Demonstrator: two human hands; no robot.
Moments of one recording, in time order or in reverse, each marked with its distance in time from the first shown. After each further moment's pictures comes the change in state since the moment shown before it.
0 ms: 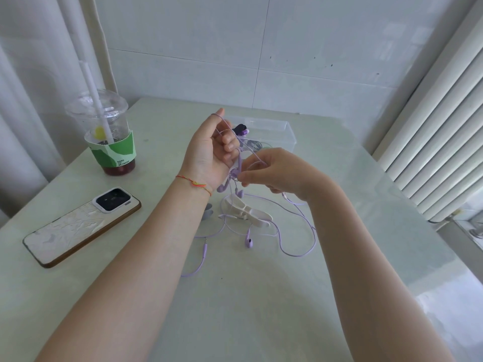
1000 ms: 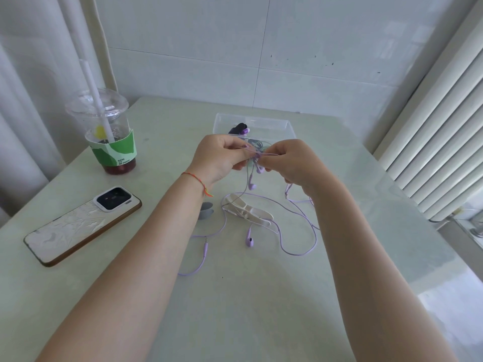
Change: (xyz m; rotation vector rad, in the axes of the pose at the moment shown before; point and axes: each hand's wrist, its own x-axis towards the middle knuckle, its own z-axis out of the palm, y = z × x) left_hand 0.006 -0.010 -0.015 0.945 -0.027 0.167; right_hand 0.008 0.009 -0.011 -0.053 0.344 0.089
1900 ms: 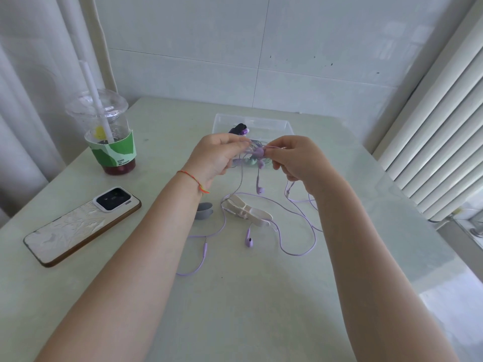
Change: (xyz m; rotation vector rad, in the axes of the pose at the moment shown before) left_hand -0.003 0.010 -0.004 -0.061 0.007 -0.129; right_hand 0.003 0.004 -0.007 0.262 0.024 0.054
